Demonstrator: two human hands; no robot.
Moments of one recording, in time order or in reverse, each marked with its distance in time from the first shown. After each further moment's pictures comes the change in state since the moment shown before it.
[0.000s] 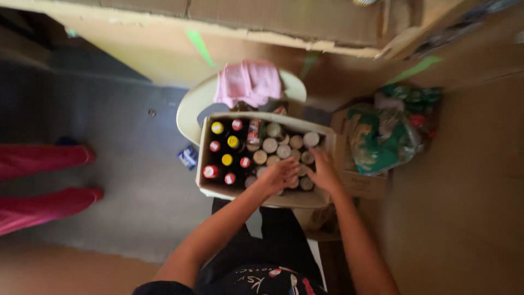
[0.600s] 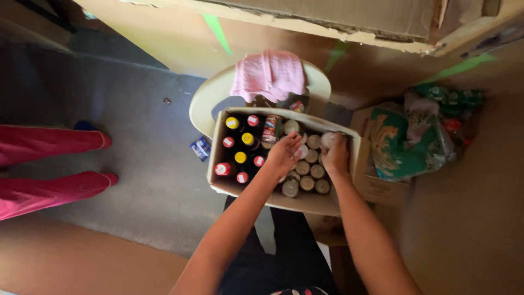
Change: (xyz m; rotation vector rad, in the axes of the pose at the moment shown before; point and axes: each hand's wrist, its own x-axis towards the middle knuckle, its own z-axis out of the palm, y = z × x) left_hand 0.009 0.072 0.013 -0.159 0.088 0.255; right_hand 0.084 0.065 0.085 -0.002 0.476 0.122
